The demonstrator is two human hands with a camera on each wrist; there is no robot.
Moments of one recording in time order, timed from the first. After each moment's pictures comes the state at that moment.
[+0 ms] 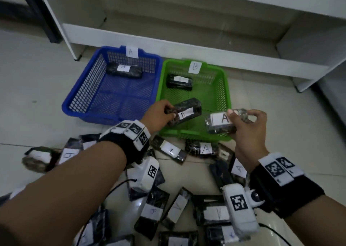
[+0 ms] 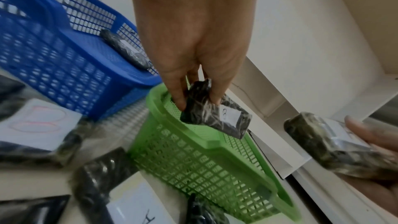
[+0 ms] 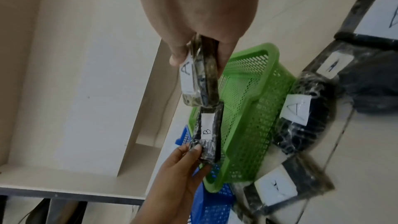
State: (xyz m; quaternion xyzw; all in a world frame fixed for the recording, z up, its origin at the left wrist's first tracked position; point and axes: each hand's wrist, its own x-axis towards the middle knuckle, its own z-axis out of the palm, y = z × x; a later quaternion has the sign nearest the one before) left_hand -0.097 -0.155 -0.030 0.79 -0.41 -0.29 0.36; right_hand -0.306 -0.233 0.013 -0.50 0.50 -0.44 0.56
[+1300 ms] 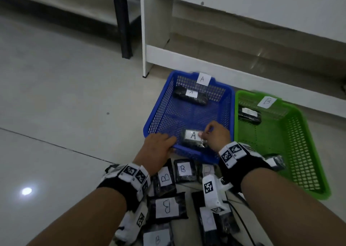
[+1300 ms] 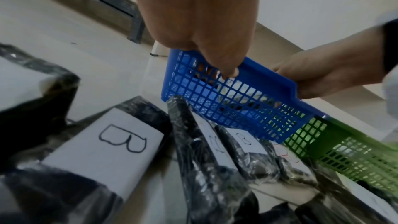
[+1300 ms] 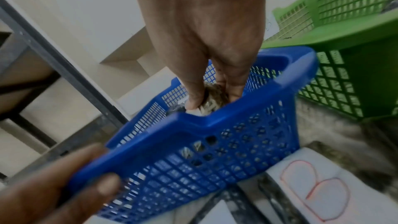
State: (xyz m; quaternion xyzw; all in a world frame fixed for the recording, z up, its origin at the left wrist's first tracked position) left_hand 0.078 0.006 -0.110 0.79 -0.58 0.01 0.21; right_hand -0.035 -0.169 -0.050 -0.82 0.46 -0.06 0.34
